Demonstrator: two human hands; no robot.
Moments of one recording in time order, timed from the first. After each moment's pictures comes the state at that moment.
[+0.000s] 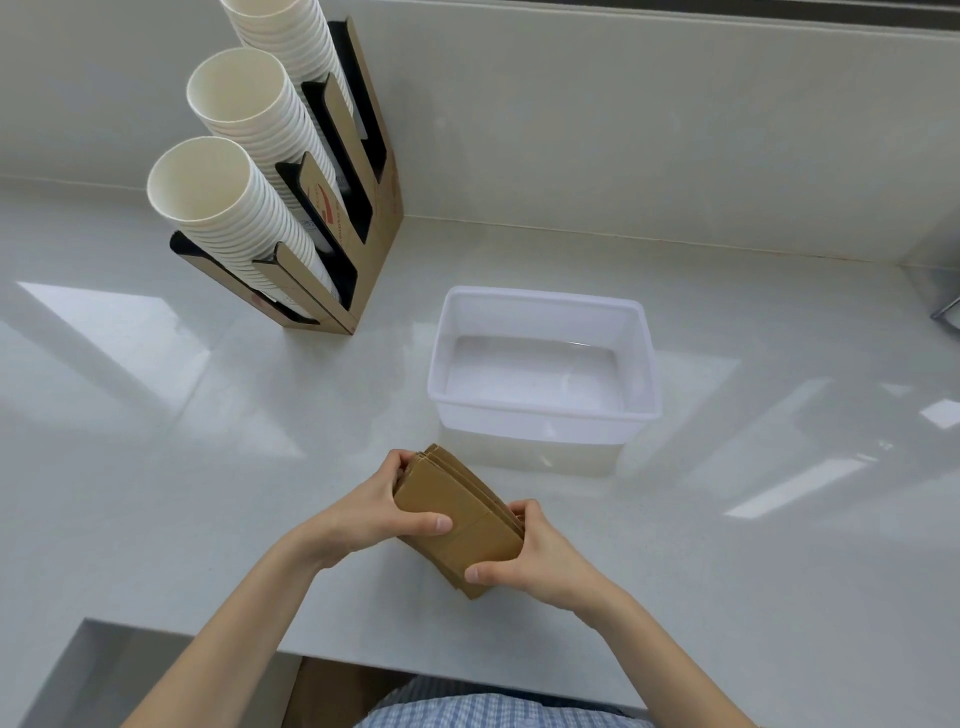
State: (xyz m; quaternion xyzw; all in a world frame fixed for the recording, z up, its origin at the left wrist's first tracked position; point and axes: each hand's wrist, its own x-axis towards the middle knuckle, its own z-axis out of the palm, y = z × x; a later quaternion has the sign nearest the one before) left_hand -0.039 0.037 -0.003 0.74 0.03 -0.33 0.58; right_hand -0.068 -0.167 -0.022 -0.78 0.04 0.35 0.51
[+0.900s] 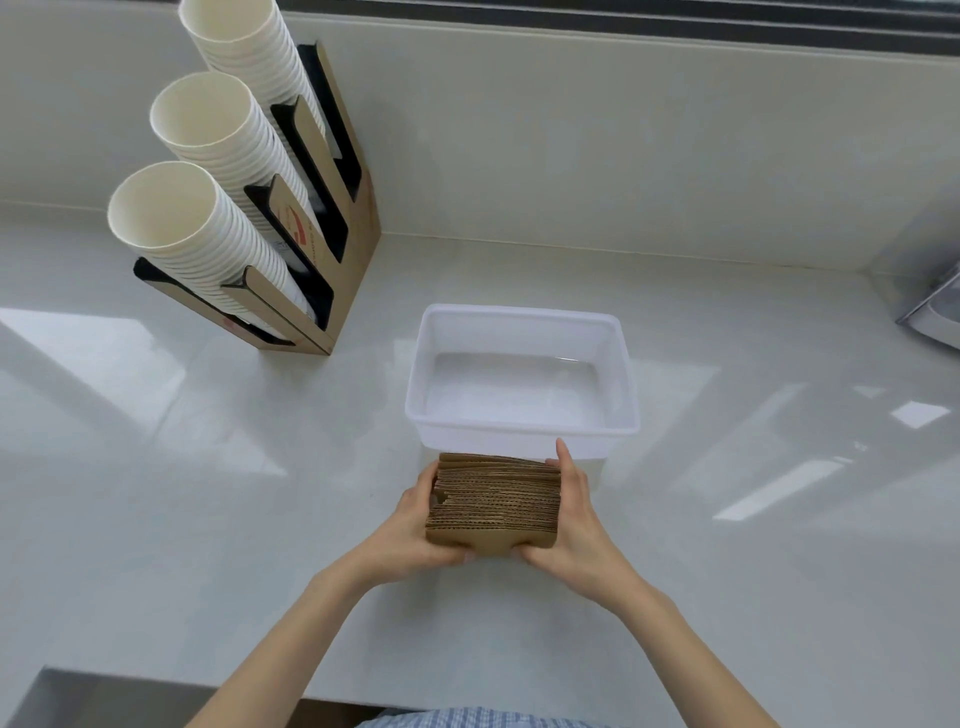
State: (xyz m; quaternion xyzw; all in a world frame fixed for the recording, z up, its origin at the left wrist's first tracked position) left_hand -0.027 -0.007 -0.041 0.81 -0.07 -0.25 0.52; right_hand -0.045 -0.209 -0.041 -0.86 -0.03 0.15 0.49
